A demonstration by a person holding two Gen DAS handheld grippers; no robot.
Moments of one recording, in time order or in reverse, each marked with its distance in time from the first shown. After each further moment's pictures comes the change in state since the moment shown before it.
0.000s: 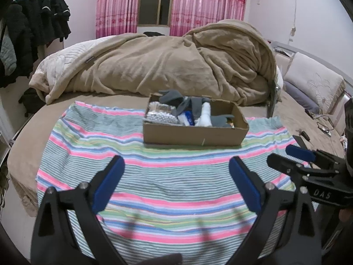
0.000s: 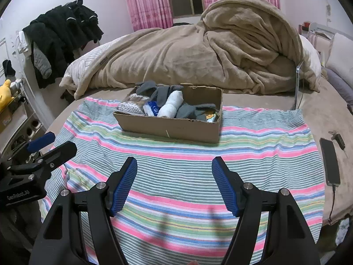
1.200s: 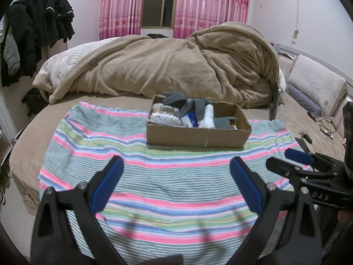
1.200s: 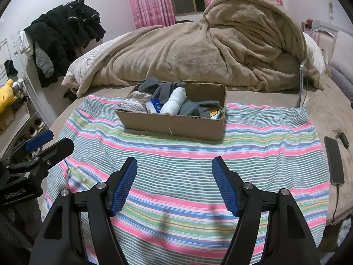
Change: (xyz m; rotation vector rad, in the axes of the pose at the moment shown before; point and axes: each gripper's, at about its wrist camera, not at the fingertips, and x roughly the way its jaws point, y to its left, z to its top) left arm -0.003 0.003 -0.002 -0.011 -0.016 0.017; right arm 0.004 -0.001 -0.002 0.005 0.010 0.023
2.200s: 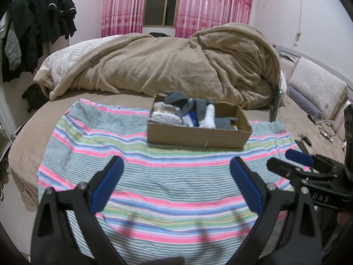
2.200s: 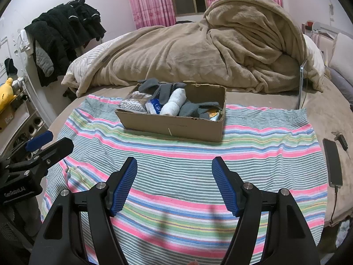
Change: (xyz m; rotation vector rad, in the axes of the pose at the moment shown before) left arm 0.001 0.003 -0.001 -0.021 0.007 -0.001; right arm -0.001 -0.001 0.001 -0.008 -0.002 -0.002
